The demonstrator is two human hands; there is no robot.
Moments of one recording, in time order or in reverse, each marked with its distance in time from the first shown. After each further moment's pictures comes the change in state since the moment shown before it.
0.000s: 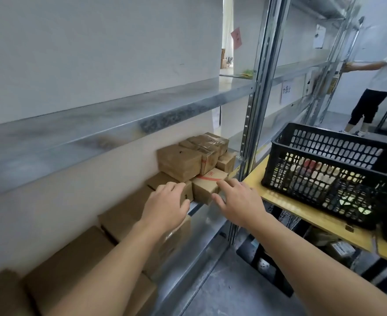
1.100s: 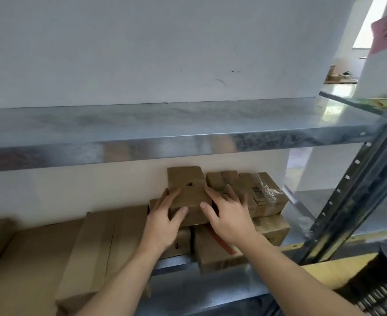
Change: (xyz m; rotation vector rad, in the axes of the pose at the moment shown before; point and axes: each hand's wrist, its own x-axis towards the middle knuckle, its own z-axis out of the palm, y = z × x) left_hand 0.150 0.031 0.078 -0.492 0.578 -0.694; right_hand 0.261 0.055 0.058 0.453 -0.172 -0.655
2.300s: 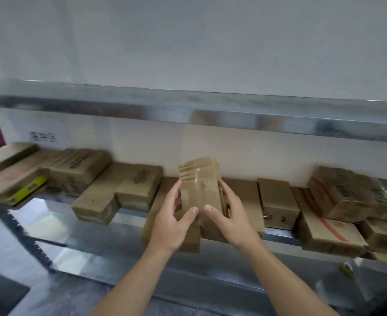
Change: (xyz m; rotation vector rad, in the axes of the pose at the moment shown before) left_hand -0.196 -0.076 -0.237 -0.381 0.295 -0.101; right_hand -0.123 -0.261 0.096 0.777 -0.217 -0.231
